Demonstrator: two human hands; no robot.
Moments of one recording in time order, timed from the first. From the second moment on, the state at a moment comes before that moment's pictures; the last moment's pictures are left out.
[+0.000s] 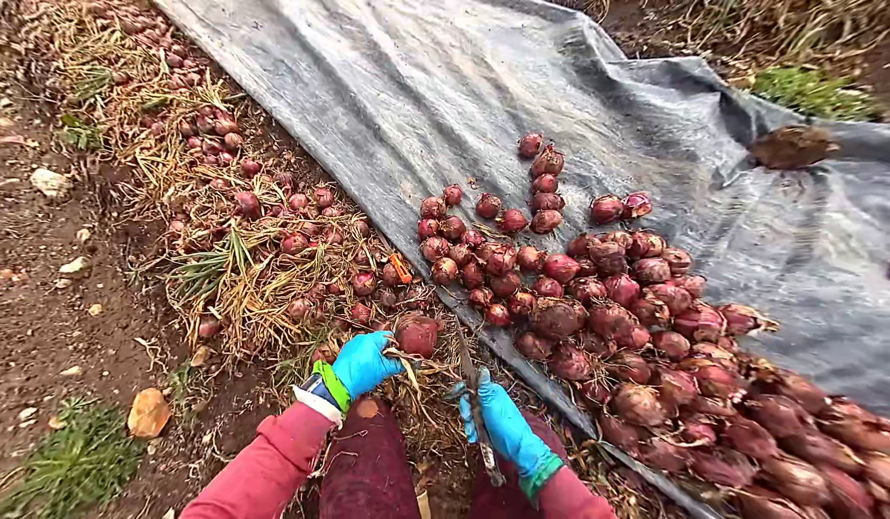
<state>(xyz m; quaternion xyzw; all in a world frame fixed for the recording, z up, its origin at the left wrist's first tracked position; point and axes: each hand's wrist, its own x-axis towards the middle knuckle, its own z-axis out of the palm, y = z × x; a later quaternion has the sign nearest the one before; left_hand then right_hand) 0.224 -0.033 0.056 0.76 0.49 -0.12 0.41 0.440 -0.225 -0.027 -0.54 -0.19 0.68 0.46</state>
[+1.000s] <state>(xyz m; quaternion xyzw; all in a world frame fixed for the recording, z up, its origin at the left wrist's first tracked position) 0.243 0.025 -0.127 0.51 0.77 -0.21 0.31 0.471 -0.186 -0.075 -0.70 -0.15 0.61 0.35</state>
